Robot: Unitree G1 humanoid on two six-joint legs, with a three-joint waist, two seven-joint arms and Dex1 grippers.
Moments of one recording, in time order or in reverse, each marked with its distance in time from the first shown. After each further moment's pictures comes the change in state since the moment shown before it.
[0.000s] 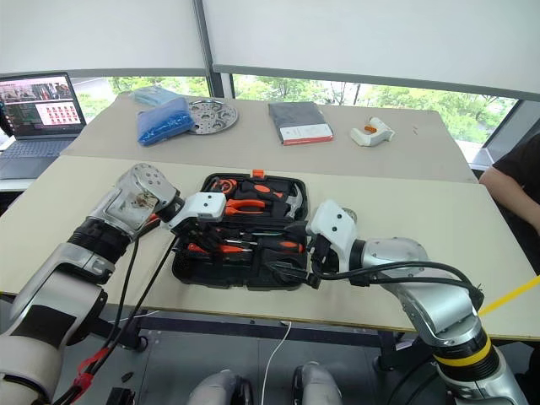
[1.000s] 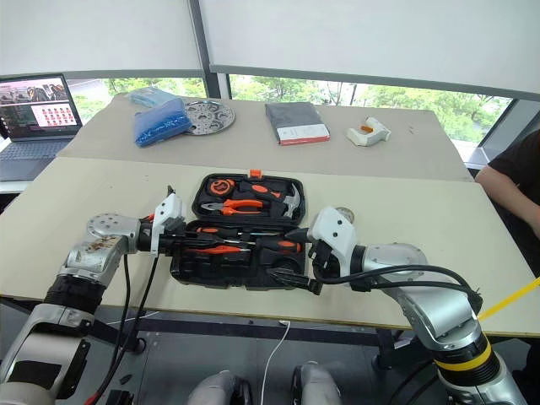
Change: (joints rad) left arm 0.399 -0.026 0.348 -0.130 -0.288 -0.066 0.231; right arm 0.008 0.003 0.003 0.014 -0.001 0.001 0.030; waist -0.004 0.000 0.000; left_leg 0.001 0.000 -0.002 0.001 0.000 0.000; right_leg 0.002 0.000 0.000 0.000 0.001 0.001
